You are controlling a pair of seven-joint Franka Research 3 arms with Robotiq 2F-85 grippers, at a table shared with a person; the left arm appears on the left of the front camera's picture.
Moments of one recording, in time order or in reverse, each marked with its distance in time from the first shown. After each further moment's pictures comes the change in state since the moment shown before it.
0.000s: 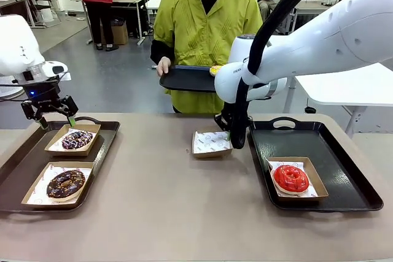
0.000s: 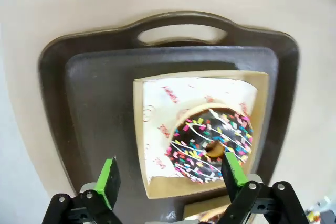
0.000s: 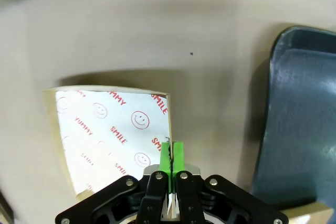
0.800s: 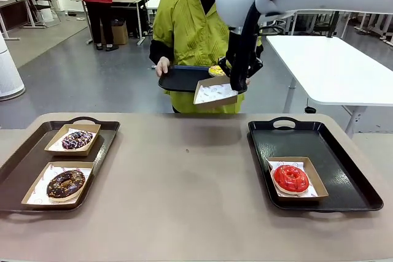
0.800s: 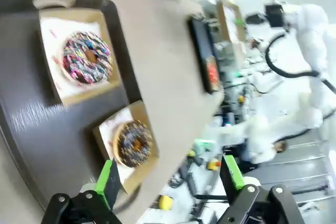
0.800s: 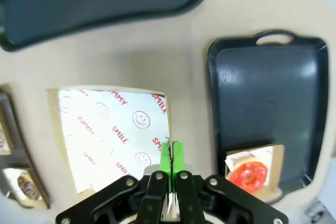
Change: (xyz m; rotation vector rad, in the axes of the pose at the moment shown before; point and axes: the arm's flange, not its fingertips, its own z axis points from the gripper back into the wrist) left arm -0.168 0.164 0.054 -0.963 -0.217 -0.164; right arm 0.019 0.014 0.179 -0.063 -0.052 -0.096
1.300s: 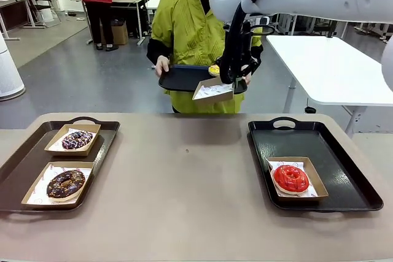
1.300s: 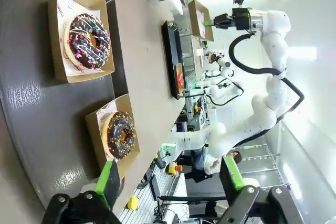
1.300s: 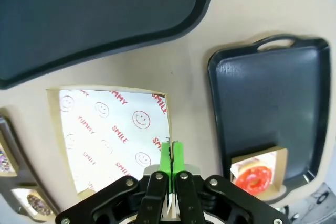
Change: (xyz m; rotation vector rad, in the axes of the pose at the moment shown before) left arm -0.017 0.059 0.016 -0.188 -0.028 0.144; right arm 0.048 0.009 -0.023 -0.037 0.072 -0.073
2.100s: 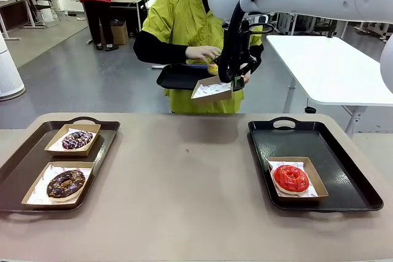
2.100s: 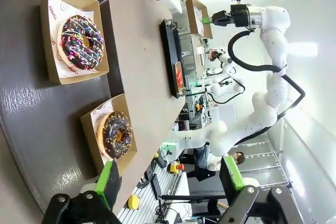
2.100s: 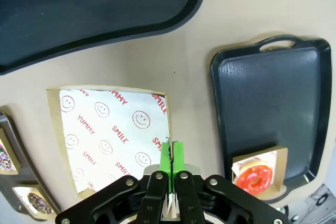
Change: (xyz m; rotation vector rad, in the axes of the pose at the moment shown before) left arm 0.000 -0.012 -0.001 0.006 0.005 -0.021; right arm -0.004 0.004 0.007 0.005 -0.009 0.009
